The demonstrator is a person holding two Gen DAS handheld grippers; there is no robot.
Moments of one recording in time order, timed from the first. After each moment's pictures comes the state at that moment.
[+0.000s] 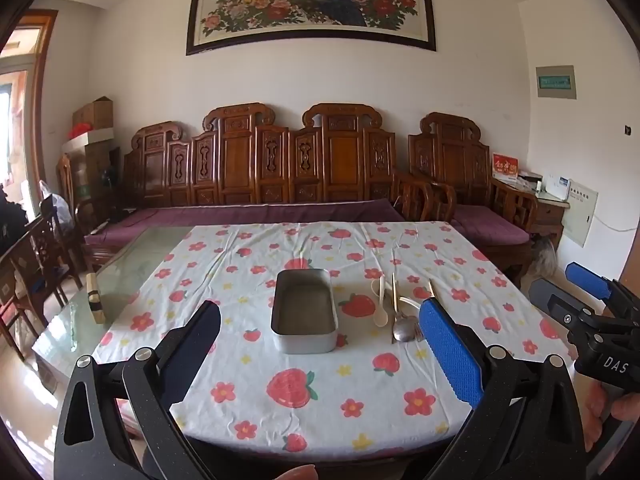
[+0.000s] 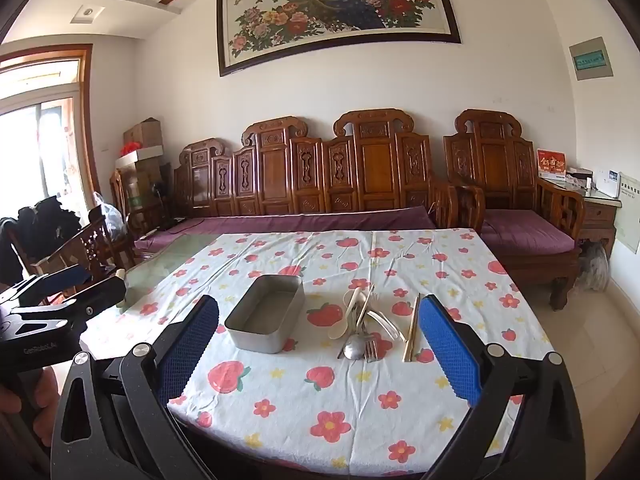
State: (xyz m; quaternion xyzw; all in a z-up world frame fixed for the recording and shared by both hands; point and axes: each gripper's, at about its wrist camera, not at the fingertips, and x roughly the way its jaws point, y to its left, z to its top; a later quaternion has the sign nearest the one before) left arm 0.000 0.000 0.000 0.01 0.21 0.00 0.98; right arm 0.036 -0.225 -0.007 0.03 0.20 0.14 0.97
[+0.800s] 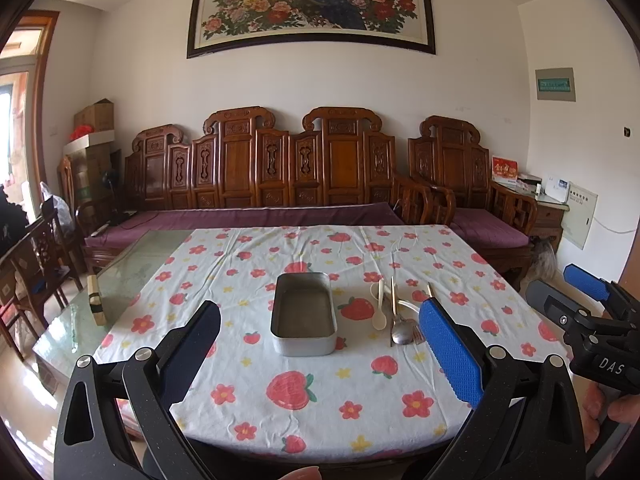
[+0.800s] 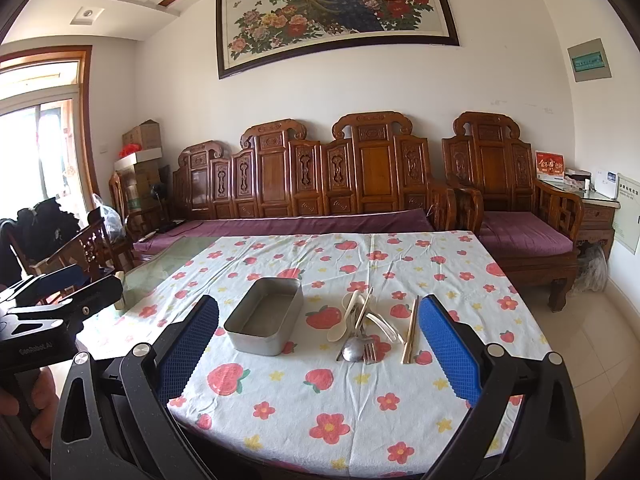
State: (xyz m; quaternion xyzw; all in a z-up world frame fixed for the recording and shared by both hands) left arm 0.001 0.000 0.002 0.00 0.21 0.00 0.98; right arm 0.035 -0.224 -0.005 0.03 0.20 0.14 0.97
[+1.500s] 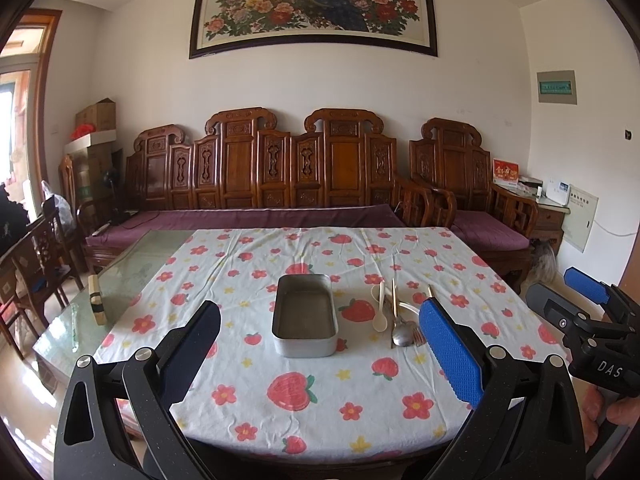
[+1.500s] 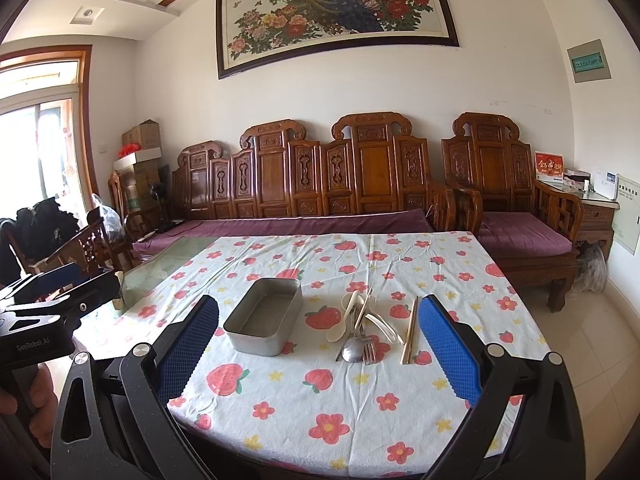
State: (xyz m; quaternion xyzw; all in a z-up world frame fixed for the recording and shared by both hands) left arm -0.004 -0.003 0.008 0.00 0.21 0.00 0.98; right arm 0.035 -0.226 -0.004 0.03 0.20 0.14 0.97
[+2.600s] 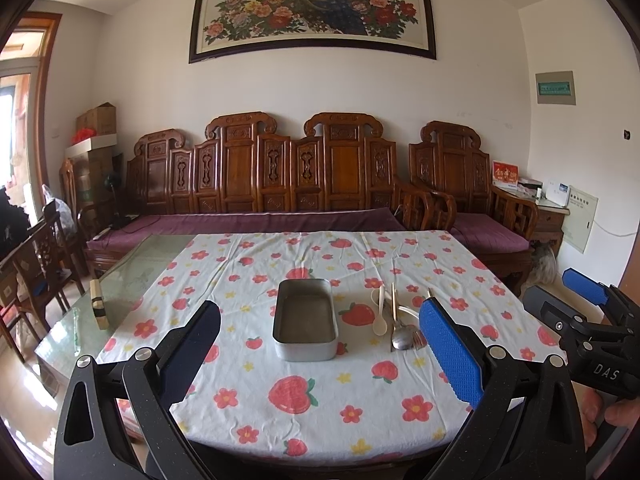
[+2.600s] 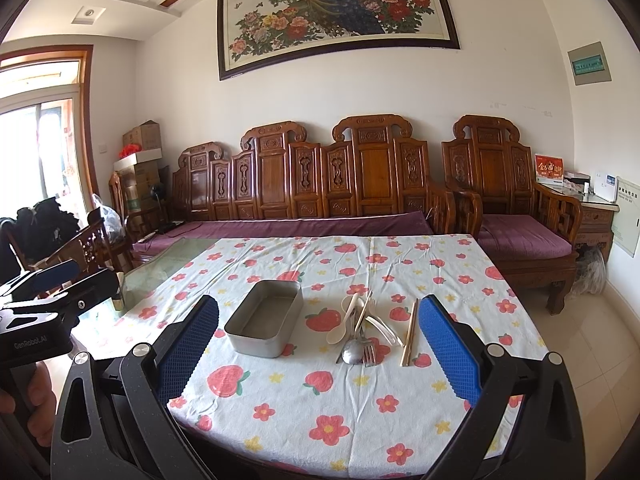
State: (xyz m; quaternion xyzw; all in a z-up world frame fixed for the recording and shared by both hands) left arm -0.004 0.000 0.013 0.00 0.21 0.00 0.98; right arm 0.033 -0.226 -0.002 0.03 0.19 0.14 0.97
